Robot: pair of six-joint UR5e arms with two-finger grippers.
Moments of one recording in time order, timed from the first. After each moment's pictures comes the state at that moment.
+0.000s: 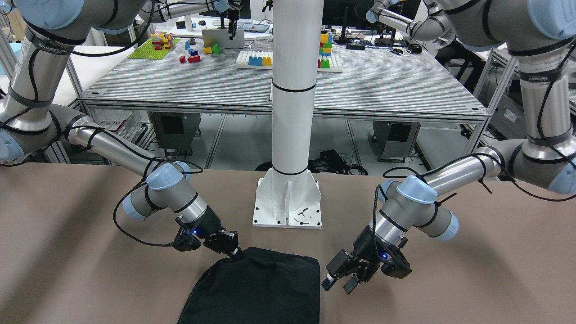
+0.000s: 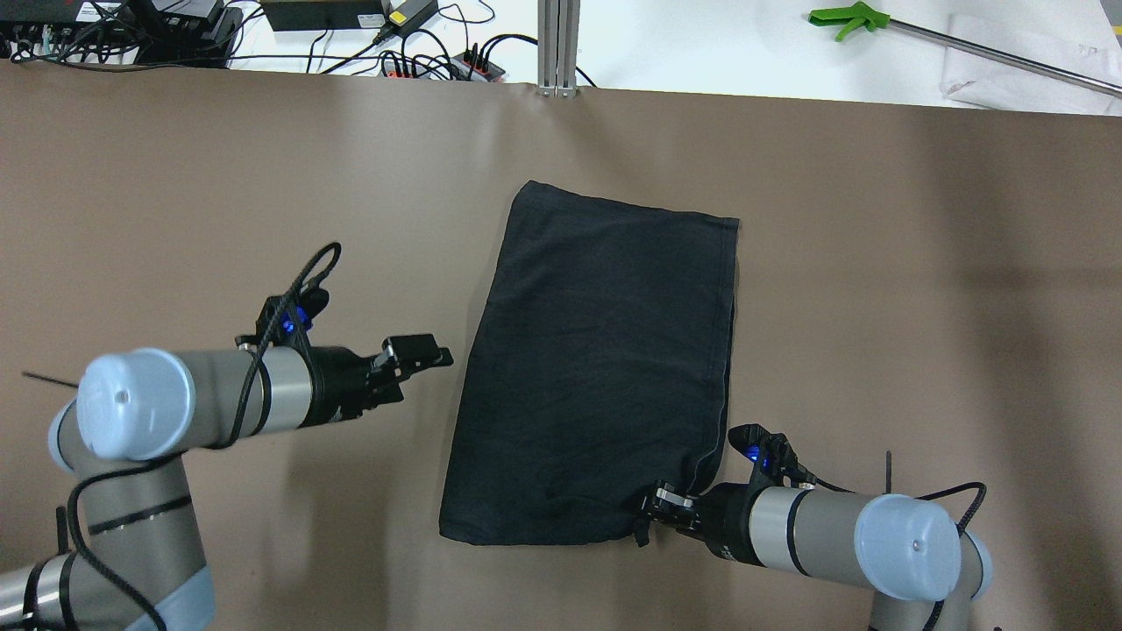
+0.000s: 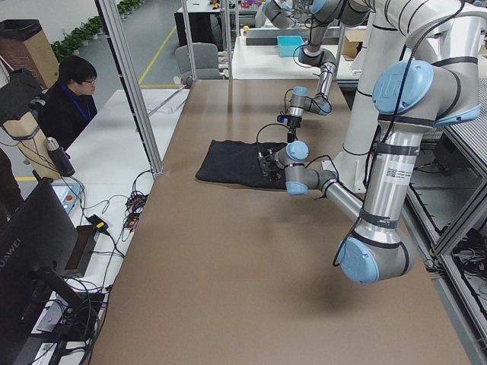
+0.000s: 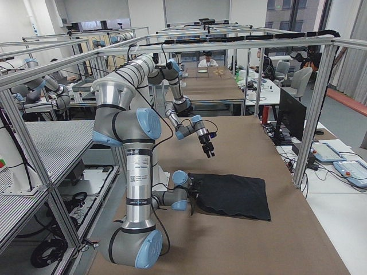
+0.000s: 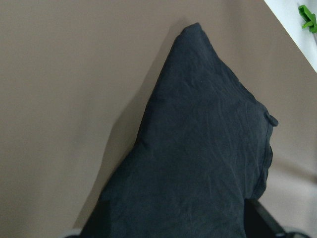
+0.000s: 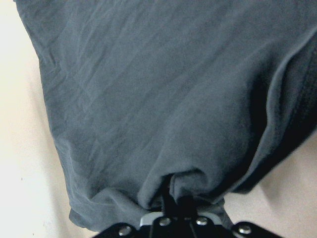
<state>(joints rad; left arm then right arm) -0.51 -1.87 -1.85 -2.40 -1.66 -1.81 0.34 -1.43 1.85 -0.59 1.69 1.81</state>
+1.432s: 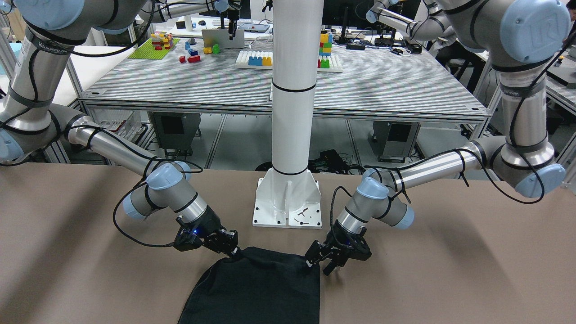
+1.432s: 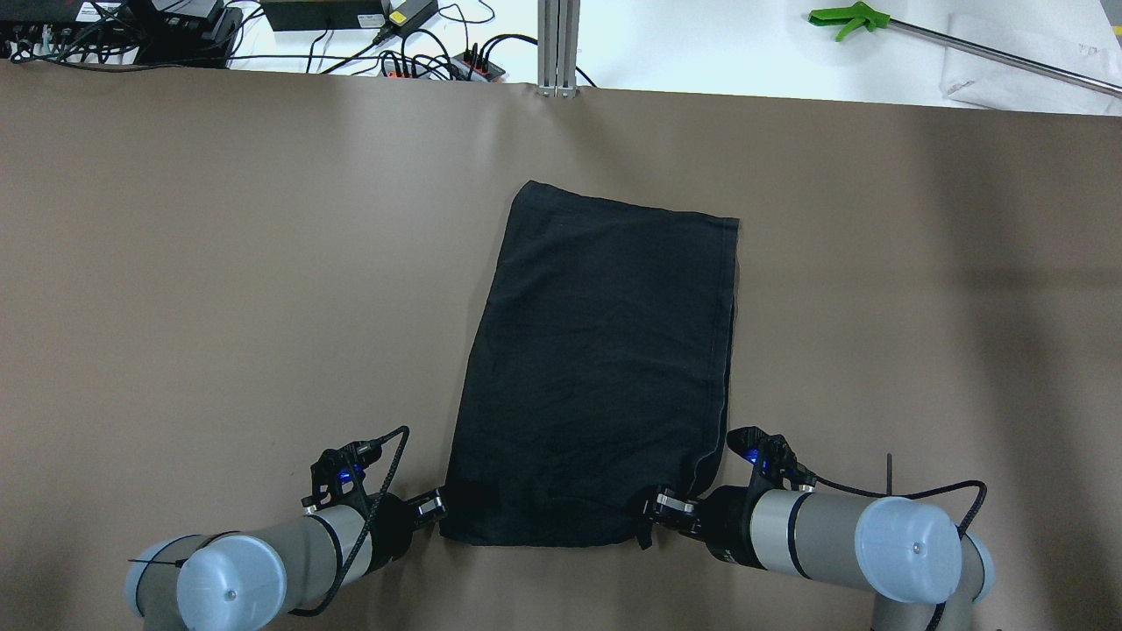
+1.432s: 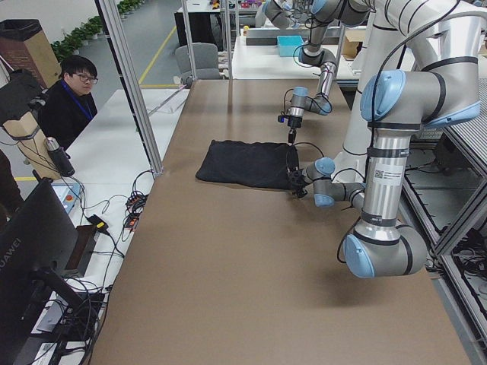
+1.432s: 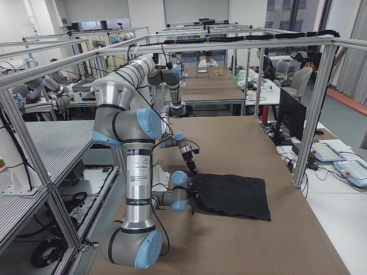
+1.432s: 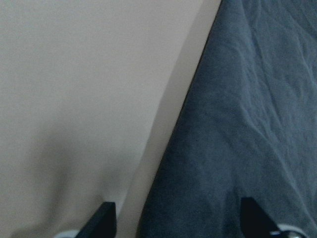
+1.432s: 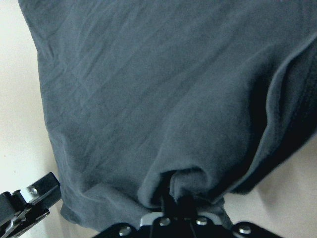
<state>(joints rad) -0.21 -1.87 -1.73 -2.45 -1.36 -1.83 0.33 -1.43 1.85 -0.59 1.69 1.76</state>
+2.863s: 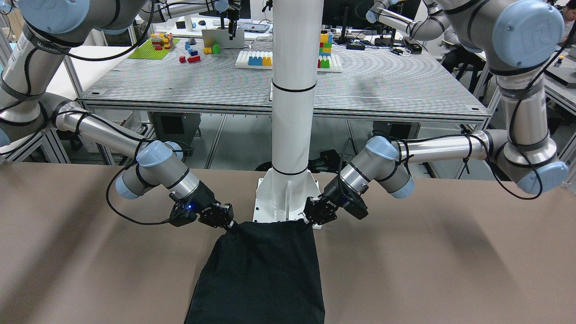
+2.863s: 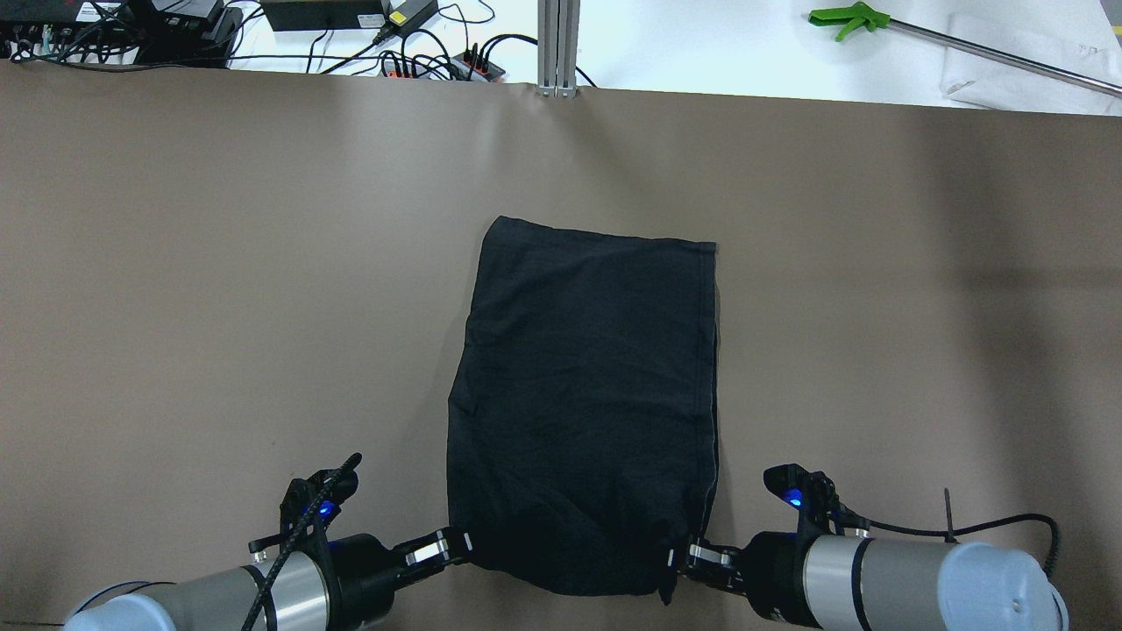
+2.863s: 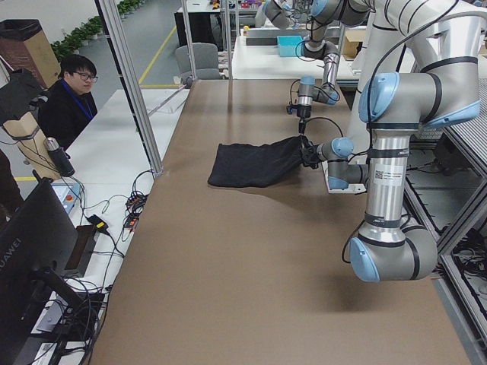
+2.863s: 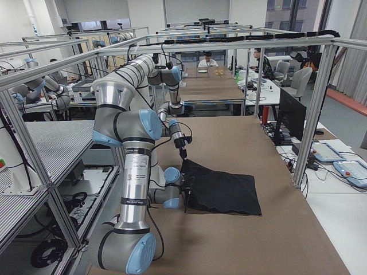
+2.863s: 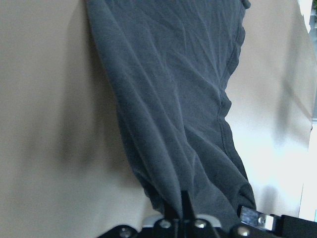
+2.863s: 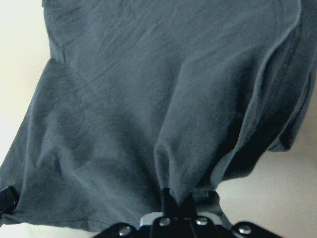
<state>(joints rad) -0.12 -1.80 -2.03 -2.44 -1.33 -1.82 0.27 -1.56 2.03 -0.58 1.70 1.78</state>
